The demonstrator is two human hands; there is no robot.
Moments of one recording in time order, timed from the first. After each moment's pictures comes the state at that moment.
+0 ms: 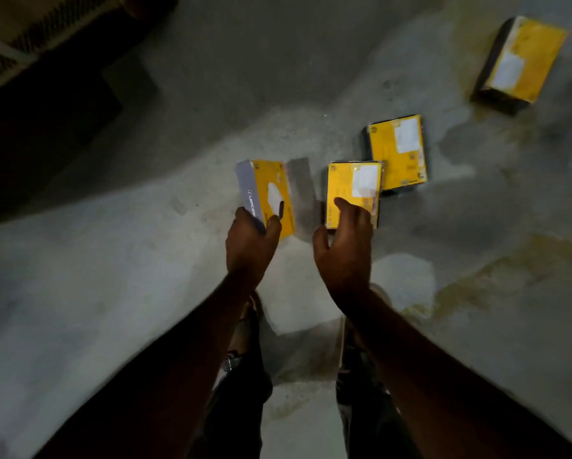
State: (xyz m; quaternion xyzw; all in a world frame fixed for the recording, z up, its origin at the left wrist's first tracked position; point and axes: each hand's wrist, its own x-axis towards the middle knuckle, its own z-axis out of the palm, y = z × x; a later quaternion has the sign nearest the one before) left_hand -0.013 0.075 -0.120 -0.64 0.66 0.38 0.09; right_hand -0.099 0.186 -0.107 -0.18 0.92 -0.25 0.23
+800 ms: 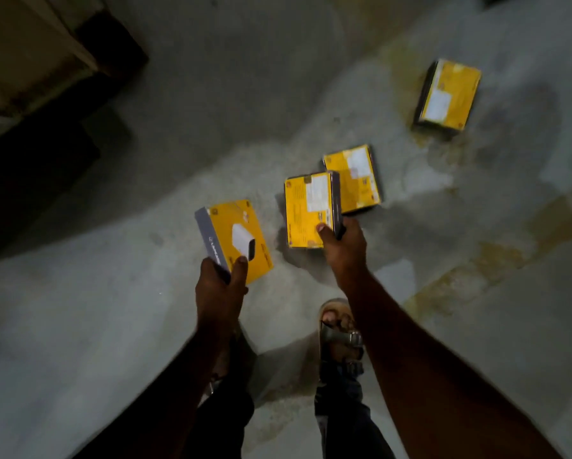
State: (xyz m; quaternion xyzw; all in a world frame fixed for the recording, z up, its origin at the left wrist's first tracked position) left_hand -0.008 0.108 -0.063 -0.67 0.55 0.50 -0.01; right_hand -0.174 0.214 -0.125 0.06 0.86 -0.39 0.33
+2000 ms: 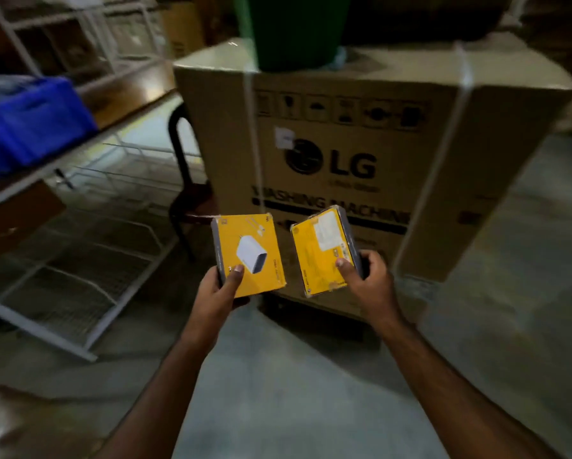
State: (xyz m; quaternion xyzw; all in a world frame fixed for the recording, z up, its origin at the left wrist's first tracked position) left_hand 0.403 0.038 0.653 -0.60 0.40 0.47 -0.51; right_hand 0.143 -0.015 0.622 -0.54 0.58 -0.50 0.35
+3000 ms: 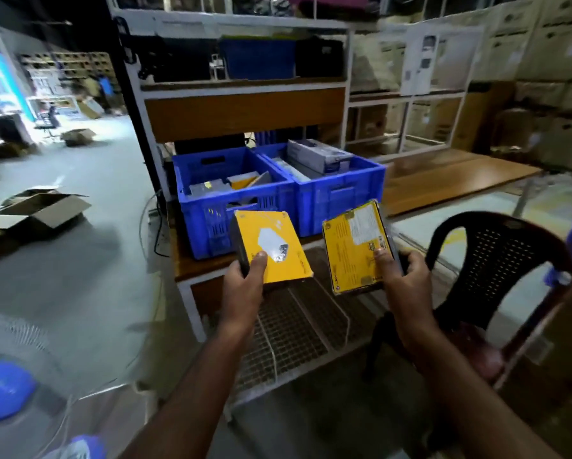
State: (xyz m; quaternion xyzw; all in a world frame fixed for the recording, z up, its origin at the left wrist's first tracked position) left_hand 0.960 -0.136 0.750 -0.67 0.15 0.11 -0.72; right_hand 0.817 -0.324 0.740 -0.66 0.30 -0.48 0.50
